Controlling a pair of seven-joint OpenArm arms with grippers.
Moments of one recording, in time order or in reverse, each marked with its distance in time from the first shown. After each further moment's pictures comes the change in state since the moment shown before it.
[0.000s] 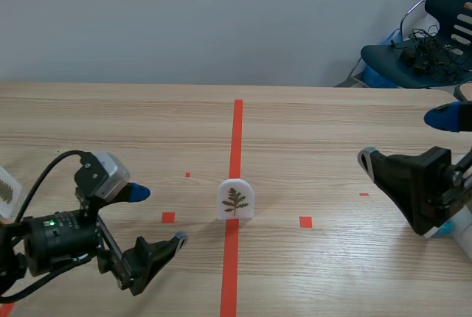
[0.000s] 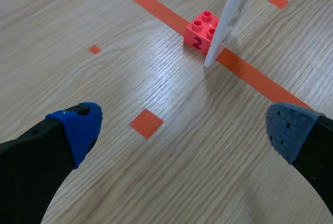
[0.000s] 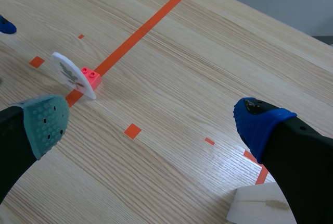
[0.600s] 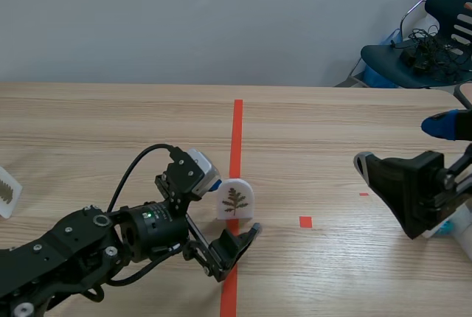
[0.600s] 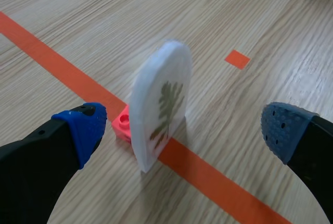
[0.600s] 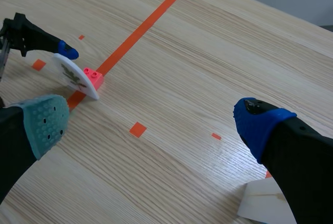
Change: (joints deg) left arm -8.9 12.9 11.1 -8.7 6.8 10.3 -3.3; right arm 0.0 -3.4 0.0 0.0 -0.2 0.0 -1.5
